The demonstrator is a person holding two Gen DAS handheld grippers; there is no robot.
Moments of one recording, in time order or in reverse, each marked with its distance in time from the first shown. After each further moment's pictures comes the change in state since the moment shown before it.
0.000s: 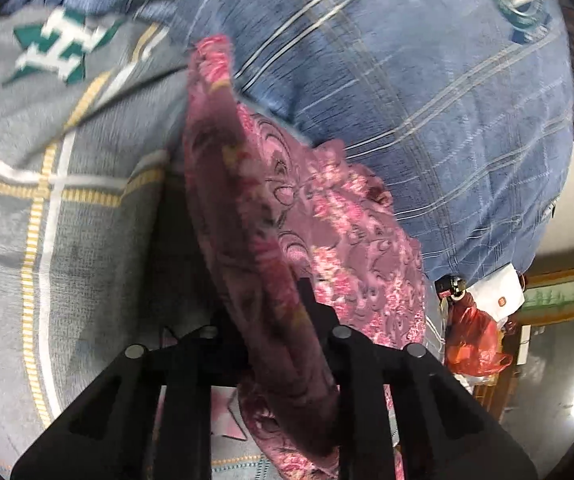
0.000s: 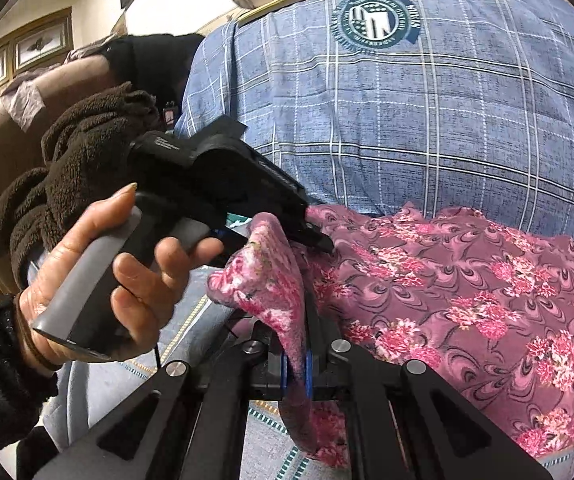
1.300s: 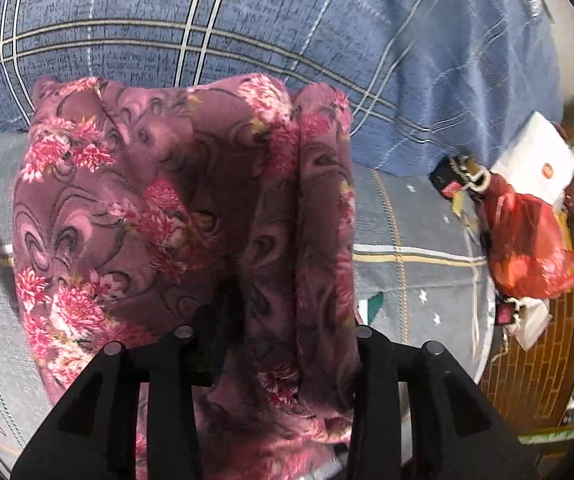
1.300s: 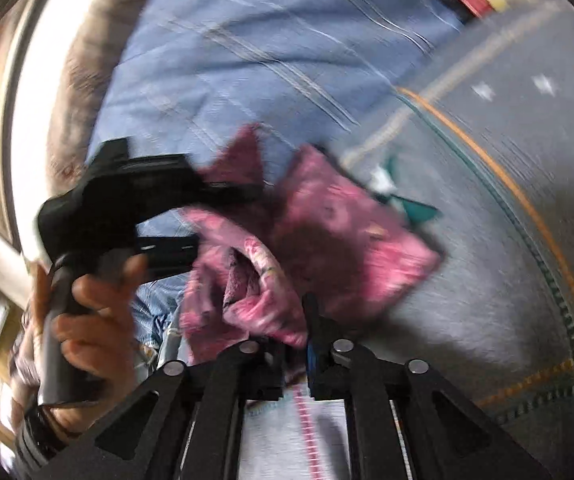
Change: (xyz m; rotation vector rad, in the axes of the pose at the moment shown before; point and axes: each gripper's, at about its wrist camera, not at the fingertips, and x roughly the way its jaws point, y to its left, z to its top) left arm 0.160 -0.244 -0.095 0.422 0.161 0.152; right arm -0.123 -0.268 -0.108 0.884 -0.128 -0.010
